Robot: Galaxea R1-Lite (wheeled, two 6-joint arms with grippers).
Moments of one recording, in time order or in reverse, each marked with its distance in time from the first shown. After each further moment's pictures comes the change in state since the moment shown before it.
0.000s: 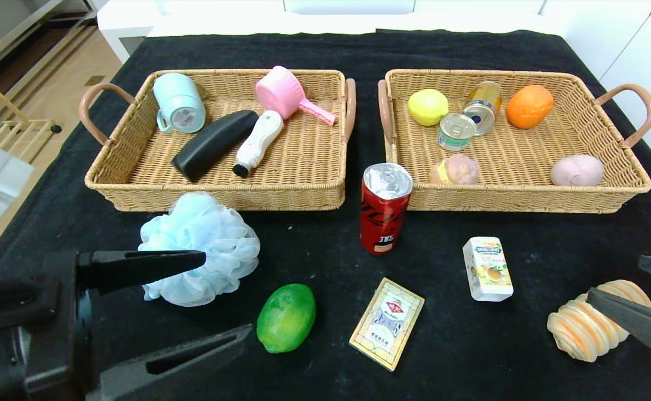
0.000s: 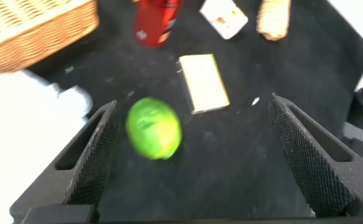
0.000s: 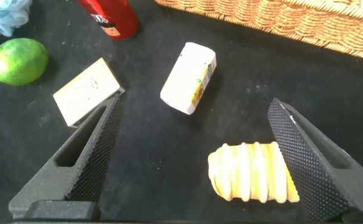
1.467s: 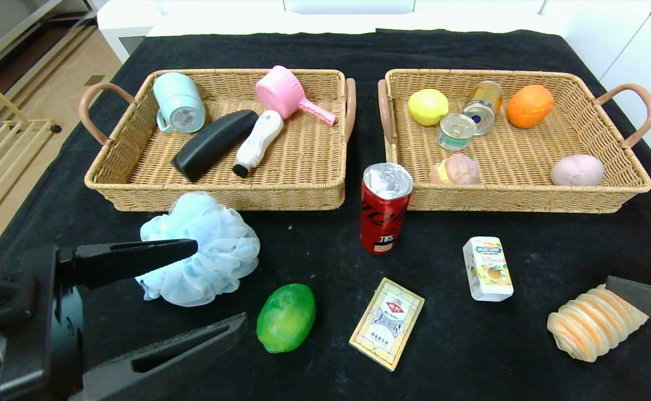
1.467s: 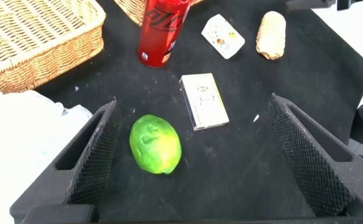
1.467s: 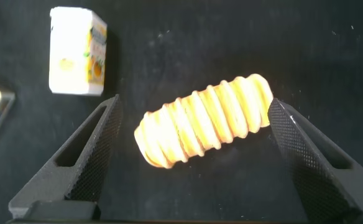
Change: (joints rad) left arm -0.034 -0.032 0.057 -0.123 0.051 -0.008; right arm -0.098 0.093 -0.142 0.306 -0.285 0.204
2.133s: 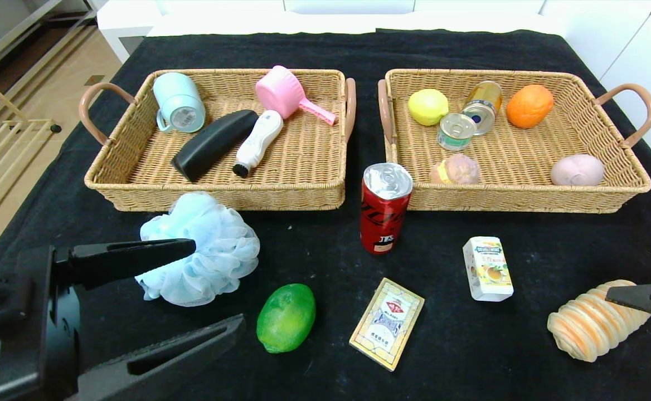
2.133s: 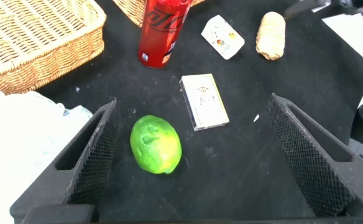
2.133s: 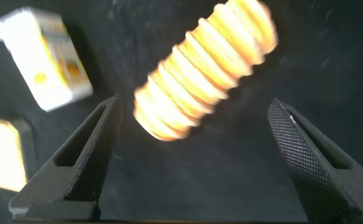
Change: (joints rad) left arm 0.000 -0.006 0.002 0.001 0.000 0.005; right arm -0.009 0.086 -0.115 0.281 0.002 0.509
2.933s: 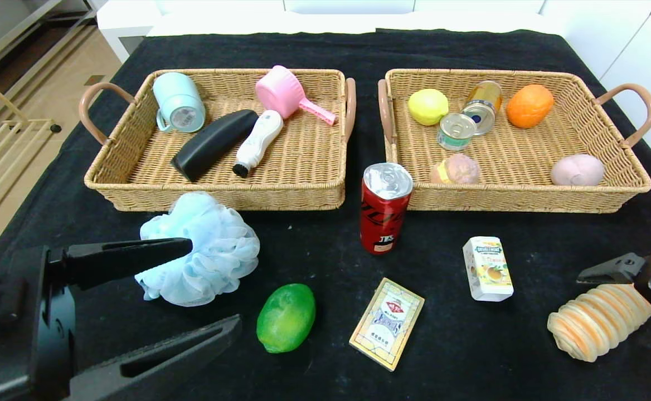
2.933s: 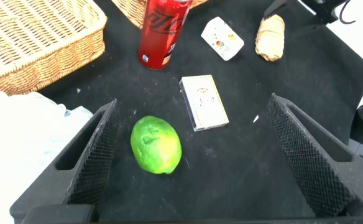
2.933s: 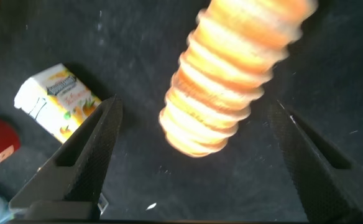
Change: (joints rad) left arm 0.000 -0.008 0.001 0.001 0.000 0.001; right arm -0.122 0.173 -0.128 0.086 0.201 0.276
